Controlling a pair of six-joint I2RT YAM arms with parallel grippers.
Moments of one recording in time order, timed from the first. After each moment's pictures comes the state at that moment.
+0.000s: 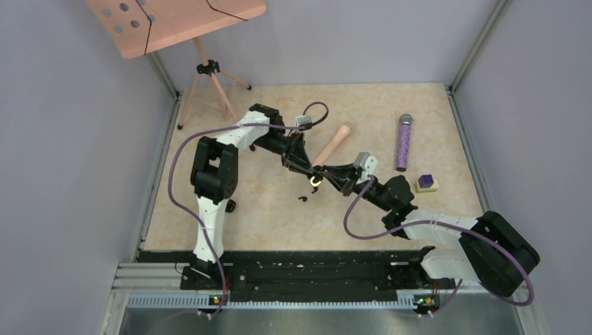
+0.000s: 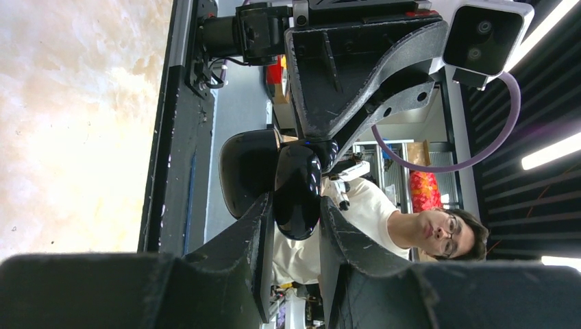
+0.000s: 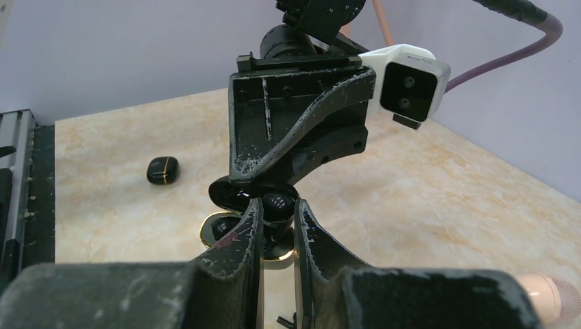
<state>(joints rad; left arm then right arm) -0.40 2.18 1.79 -1.55 1.52 0.51 0.68 1.22 0.33 1.12 -0.35 -0.01</state>
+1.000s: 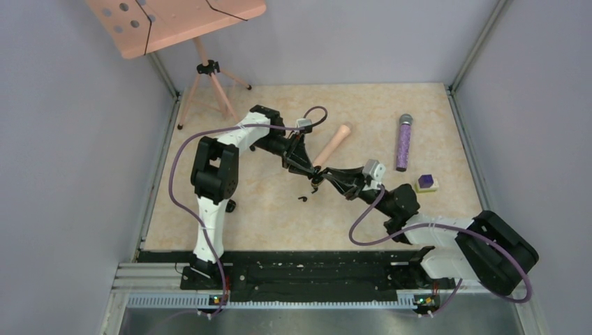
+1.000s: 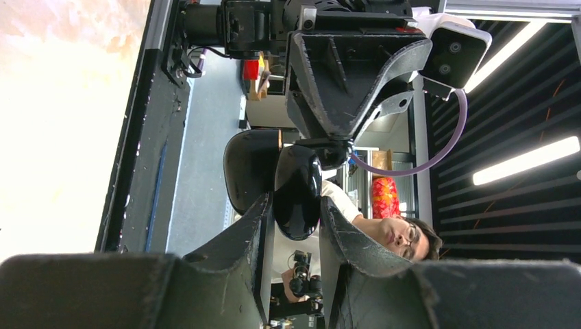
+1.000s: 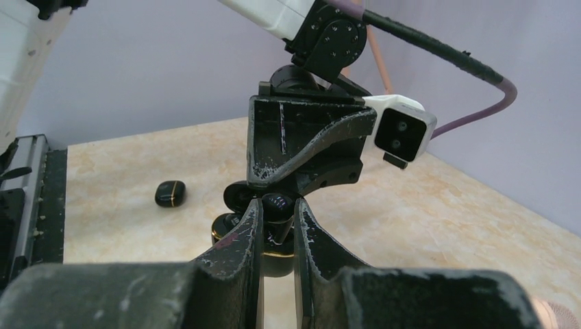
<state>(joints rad) -0.41 2.18 1.77 -1.55 1.53 0.39 0.69 1.24 0.24 1.34 -0.36 0.01</state>
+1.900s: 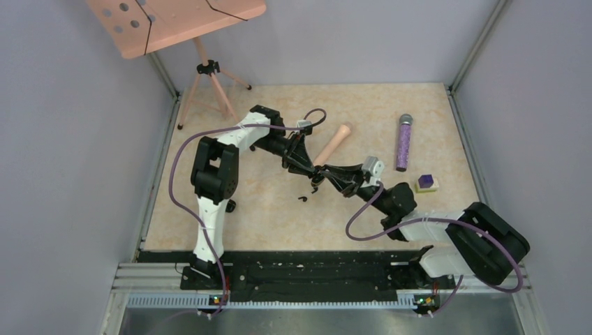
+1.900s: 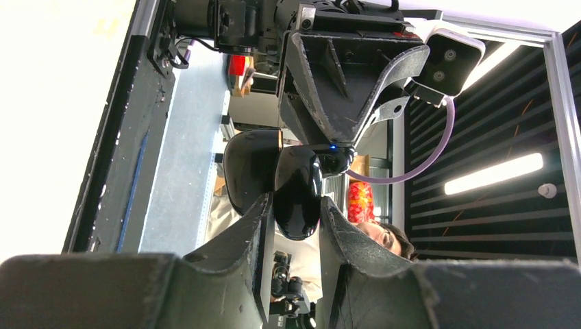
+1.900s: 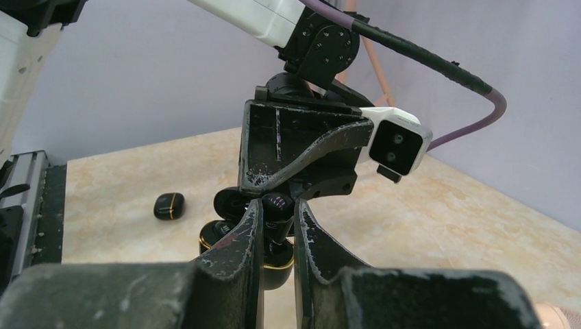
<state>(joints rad) -0.41 2.18 1.77 -1.55 1.53 0.29 0.69 1.31 0.26 1.43 -0.34 0.06</state>
